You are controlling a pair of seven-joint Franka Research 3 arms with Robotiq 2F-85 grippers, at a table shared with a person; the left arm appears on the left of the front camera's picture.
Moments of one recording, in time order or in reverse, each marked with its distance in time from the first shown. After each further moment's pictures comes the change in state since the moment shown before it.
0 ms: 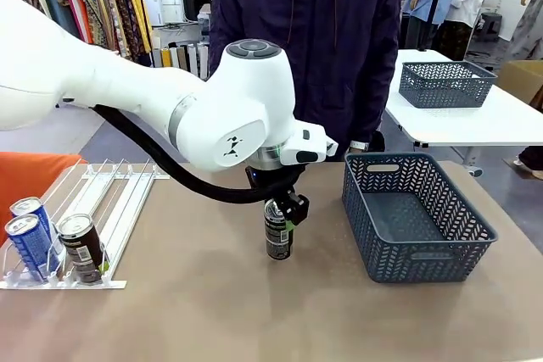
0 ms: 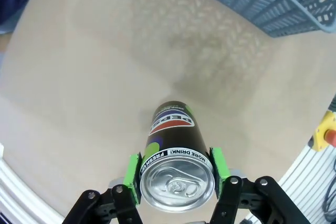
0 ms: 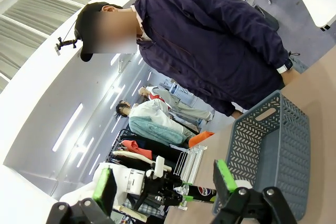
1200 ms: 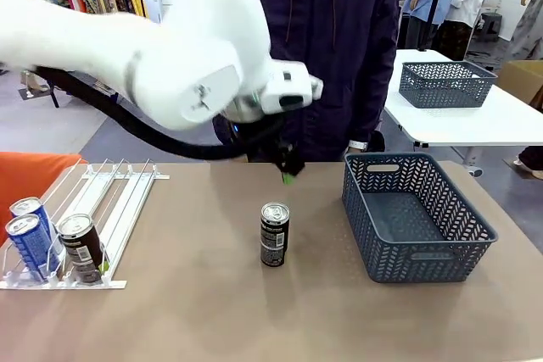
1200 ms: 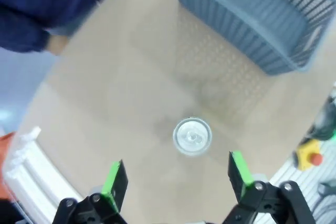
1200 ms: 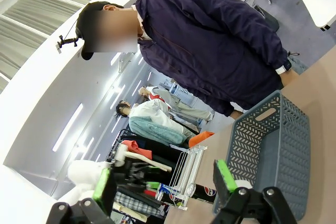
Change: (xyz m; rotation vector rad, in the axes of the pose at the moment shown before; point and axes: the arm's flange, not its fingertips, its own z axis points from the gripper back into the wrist) left arm -0.018 0.018 0.134 0.078 -0.209 0.122; right arm 0.000 0.000 0.000 0.000 0.000 0.000
